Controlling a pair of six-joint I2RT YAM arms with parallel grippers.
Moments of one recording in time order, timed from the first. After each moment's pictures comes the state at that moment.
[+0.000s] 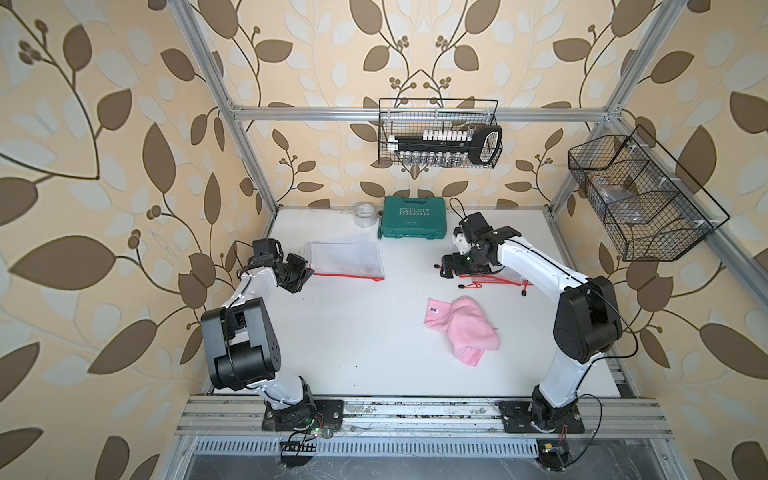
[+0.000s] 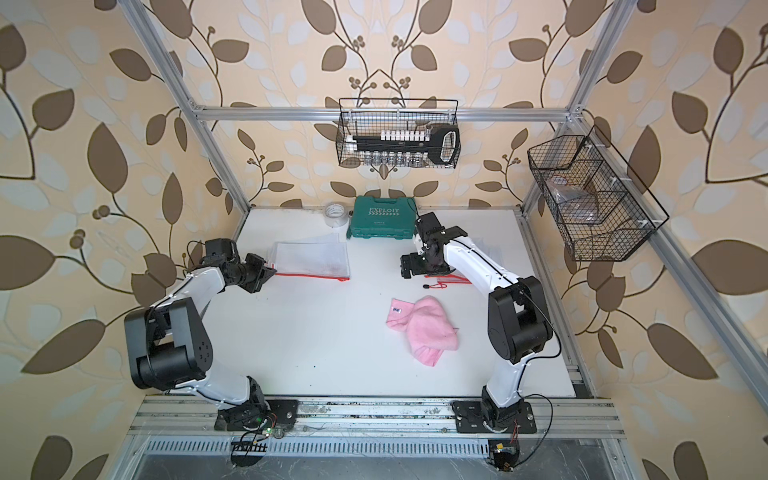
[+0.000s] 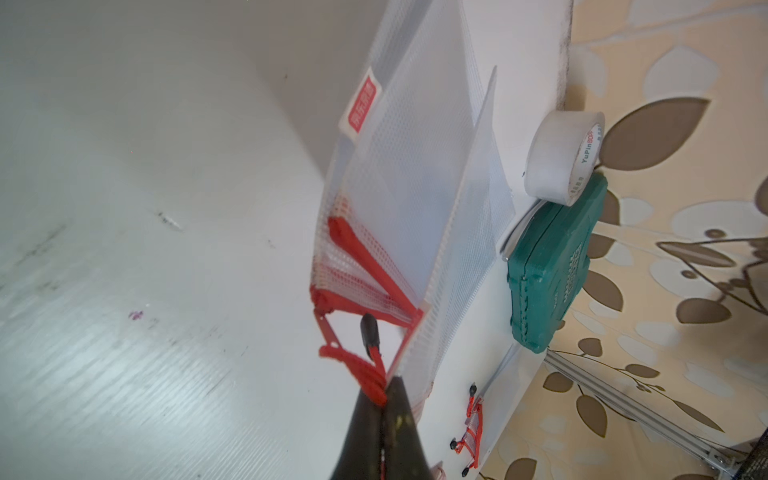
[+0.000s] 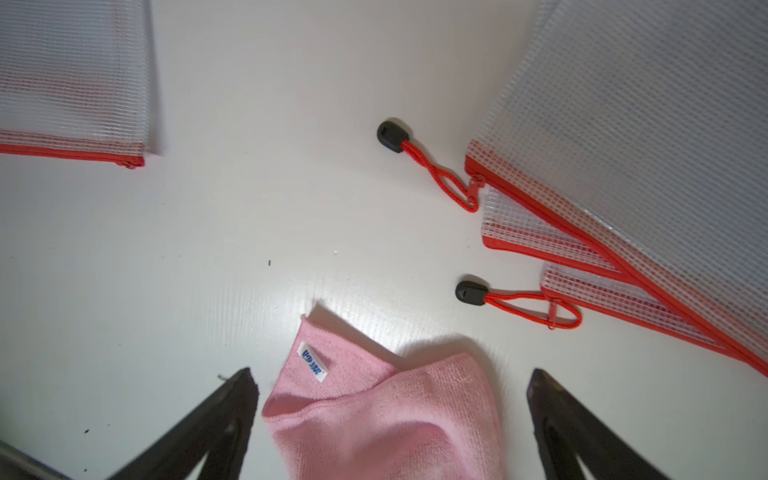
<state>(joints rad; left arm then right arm) 0.33 1.53 0.94 -0.41 0.53 -0.91 0.37 1.82 1.49 -0.88 -0.16 0.25</state>
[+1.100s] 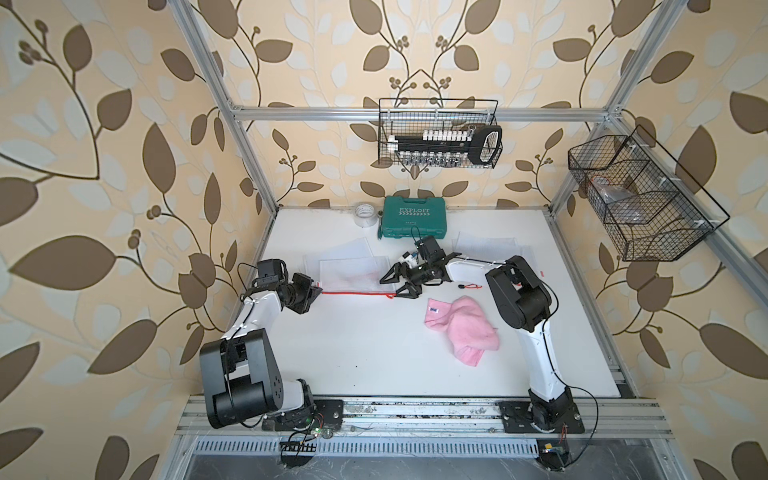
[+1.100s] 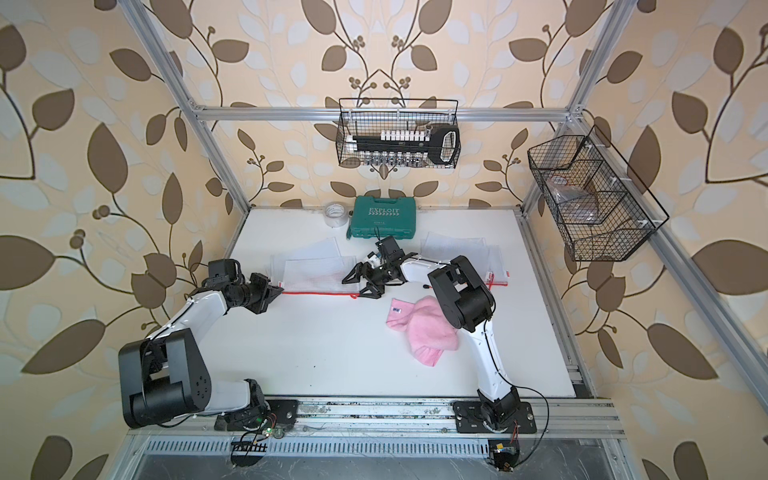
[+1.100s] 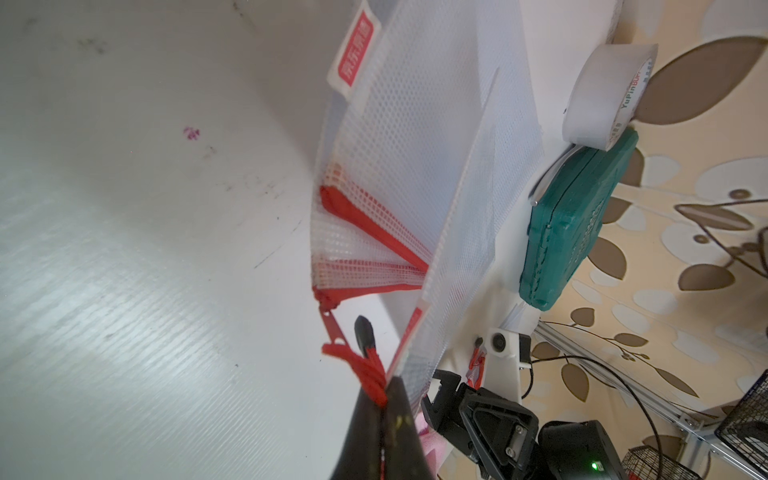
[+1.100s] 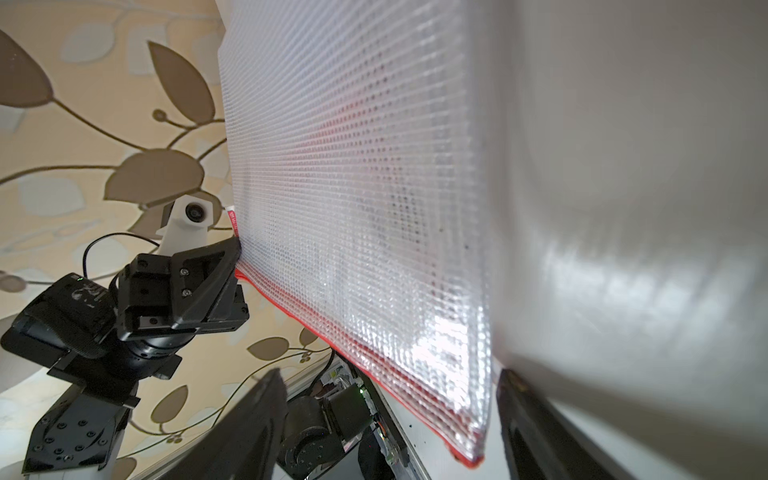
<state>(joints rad) 0.32 1.36 0.75 -0.42 0.57 -0.98 0.55 2.26 1.50 -0.15 -0.85 1.00</state>
